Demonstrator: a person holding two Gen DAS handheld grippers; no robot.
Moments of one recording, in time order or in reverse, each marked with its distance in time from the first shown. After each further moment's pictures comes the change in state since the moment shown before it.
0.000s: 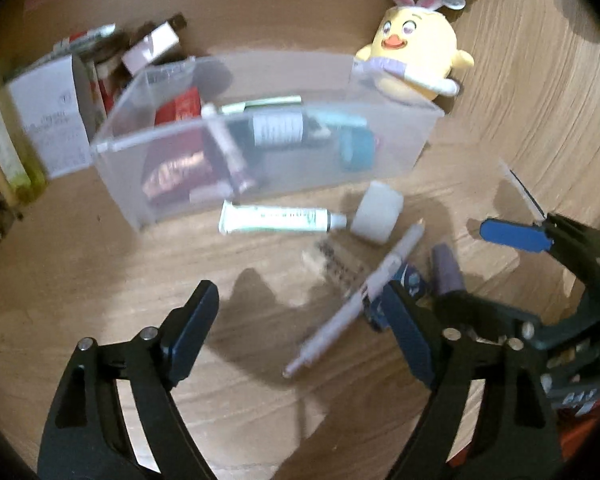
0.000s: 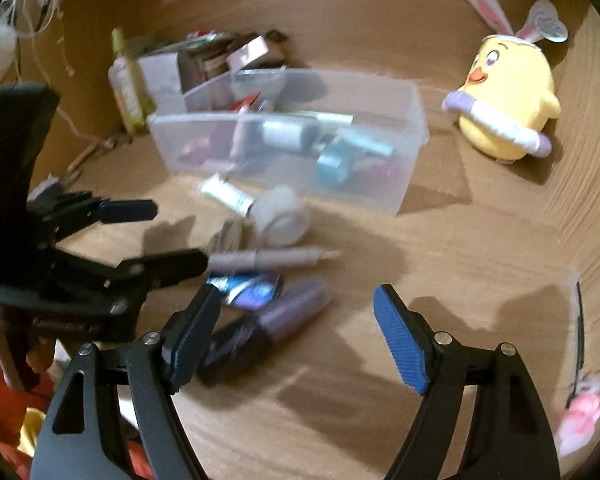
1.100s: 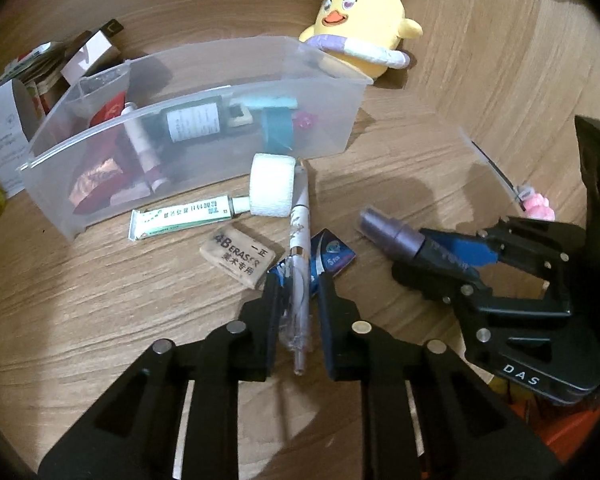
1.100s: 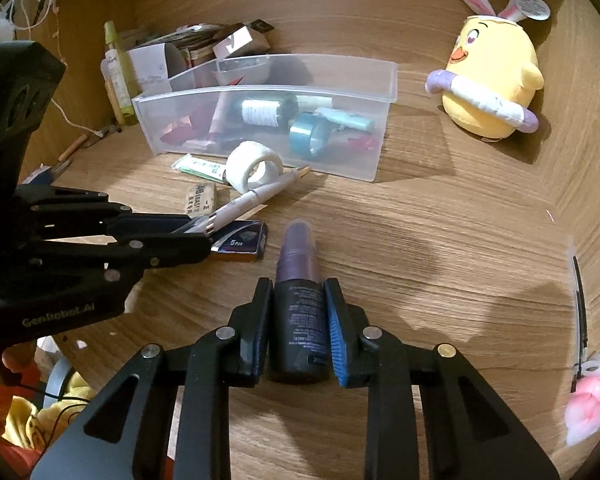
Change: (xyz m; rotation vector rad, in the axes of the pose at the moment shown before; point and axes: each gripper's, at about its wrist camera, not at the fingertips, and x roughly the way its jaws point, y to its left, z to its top) left arm 0.008 -0.045 0.000 0.090 0.031 -0.078; right arm 0.001 -0.022 -0.021 0.019 -0.010 -0.022
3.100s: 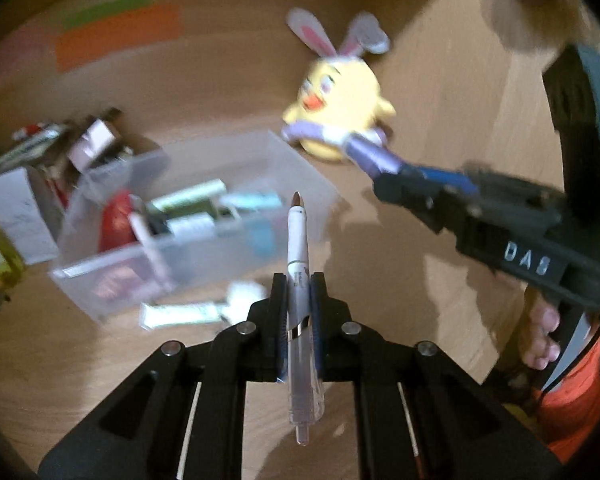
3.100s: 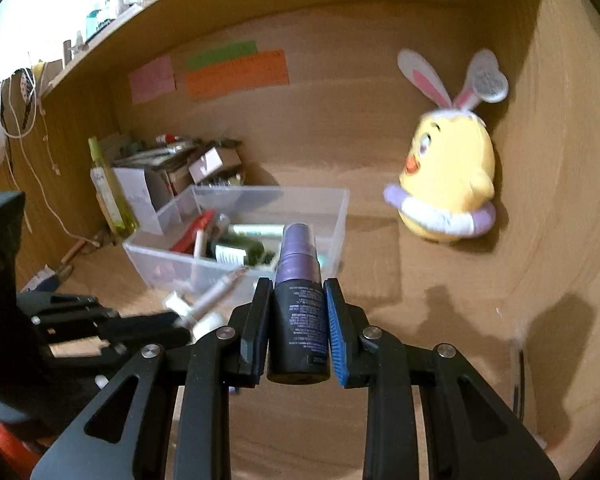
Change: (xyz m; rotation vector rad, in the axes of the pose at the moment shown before) left arm -0.052 -0.014 0.046 0.036 -0.206 0.006; right arm -0.057 -0.033 0.080 0.077 -0.269 -0.015
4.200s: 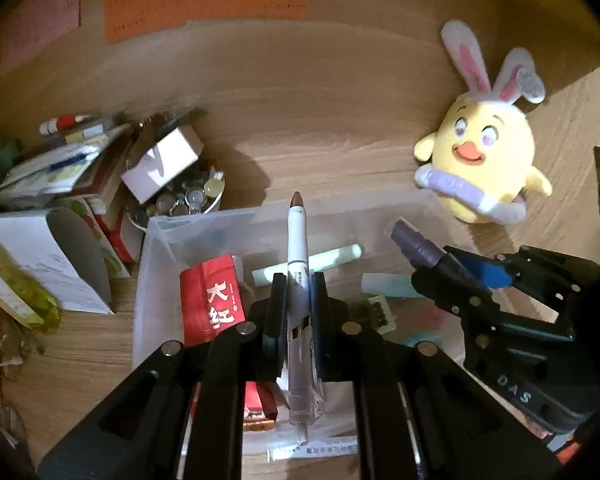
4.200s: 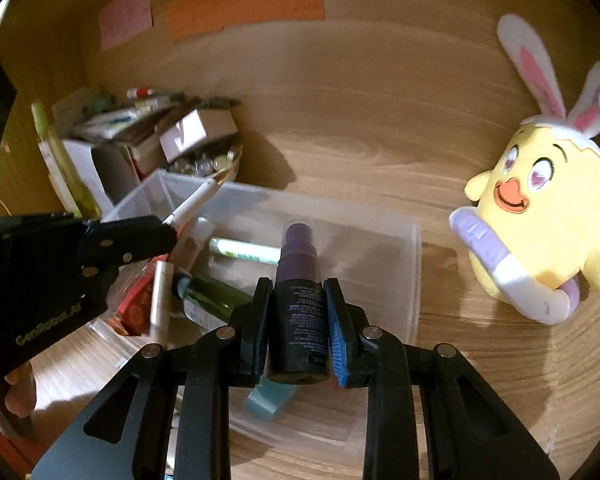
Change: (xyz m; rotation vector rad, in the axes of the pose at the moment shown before) left arm 0.082 0.114 0.081 -0.150 0.078 0.191; right arm 0.149 0.023 0.055 -0.101 0.202 -0.014
